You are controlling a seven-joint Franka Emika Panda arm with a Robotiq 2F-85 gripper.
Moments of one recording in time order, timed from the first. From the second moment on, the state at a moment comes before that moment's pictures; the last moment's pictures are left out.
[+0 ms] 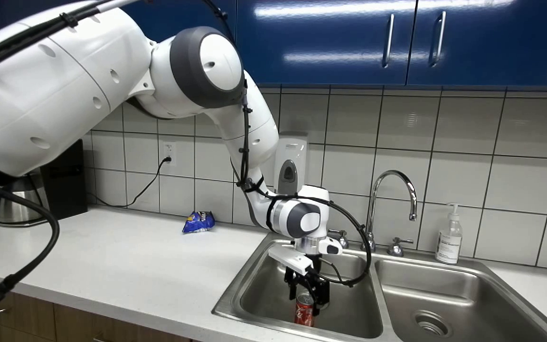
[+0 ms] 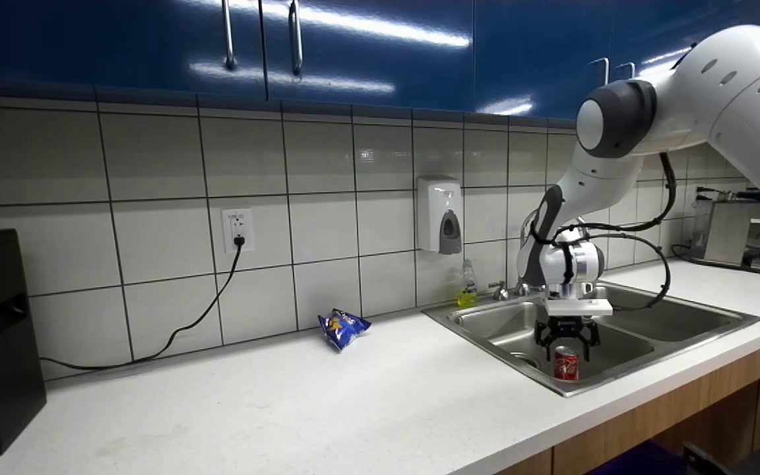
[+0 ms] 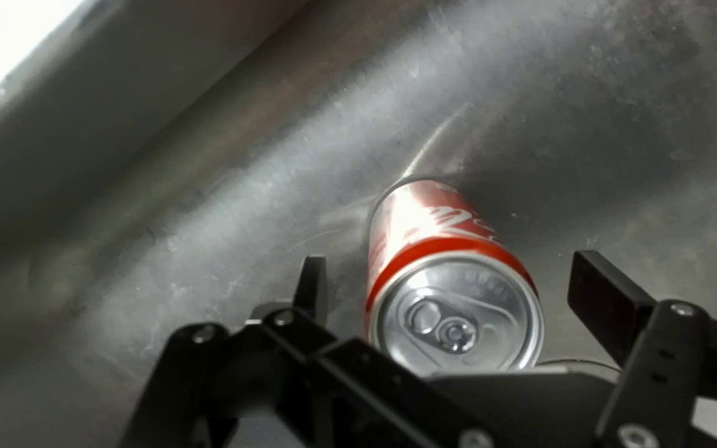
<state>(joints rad) -0.29 0.81 -0.18 -1.77 0.13 2.48 0.02</state>
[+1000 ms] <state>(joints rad) -0.30 0.88 -0.18 -1.69 0.13 2.47 0.02</state>
